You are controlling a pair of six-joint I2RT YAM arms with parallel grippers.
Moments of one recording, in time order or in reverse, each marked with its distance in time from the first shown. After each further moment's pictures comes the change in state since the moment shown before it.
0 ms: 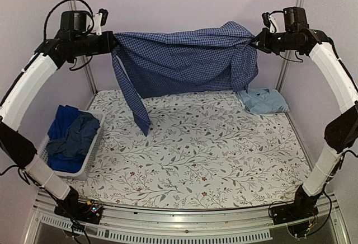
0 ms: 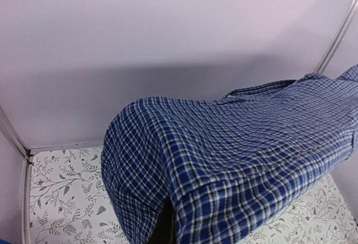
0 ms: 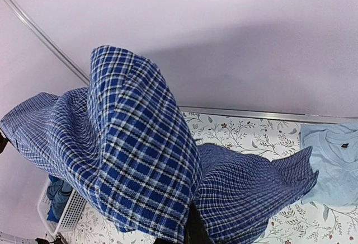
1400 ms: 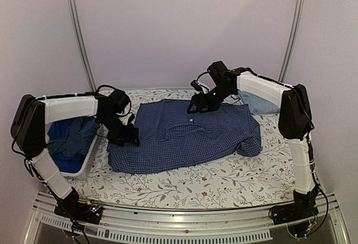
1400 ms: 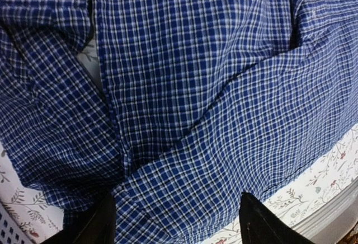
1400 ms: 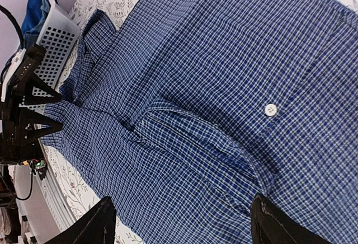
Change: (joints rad) left arm -0.118 0.074 -0.768 -0.143 0.150 -0.161; right arm 0.336 0.465 -0.103 -0.010 -0.138 -0.214
